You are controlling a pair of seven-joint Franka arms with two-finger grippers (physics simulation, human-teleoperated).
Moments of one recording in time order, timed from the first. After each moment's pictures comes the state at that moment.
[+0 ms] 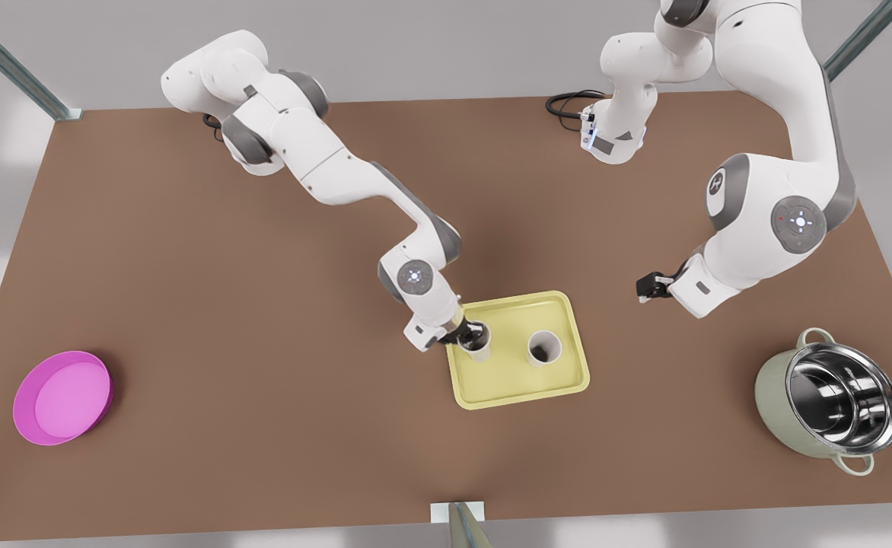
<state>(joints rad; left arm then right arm) -0.07 0.27 -0.12 -1.49 -0.04 1.72 -0.08 0.68 0.97 0.04 -1.16 0.14 2.46 0.68</state>
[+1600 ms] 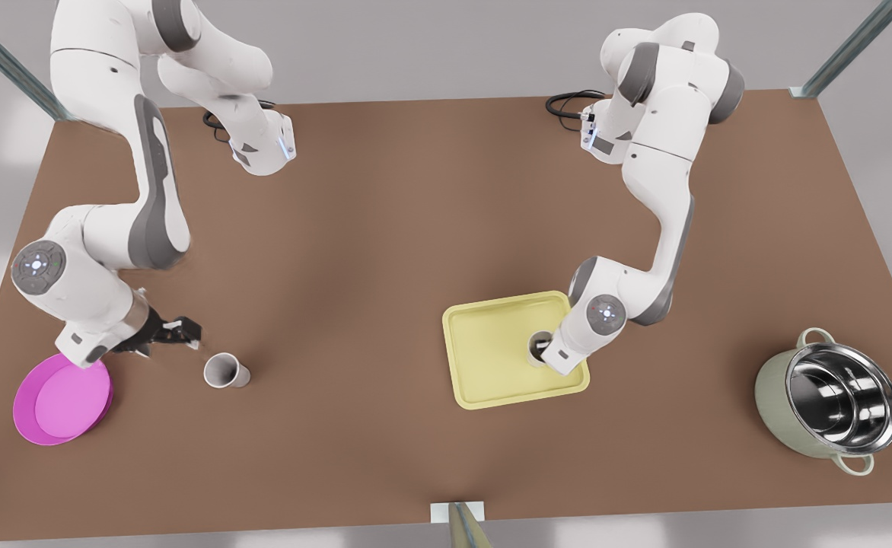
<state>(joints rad) -0.28 0.71 -0.12 -1.55 0.03 2.25 -0.40 0.02 0.22 -0.01 -1.61 0.01 1.94 -0.11</state>
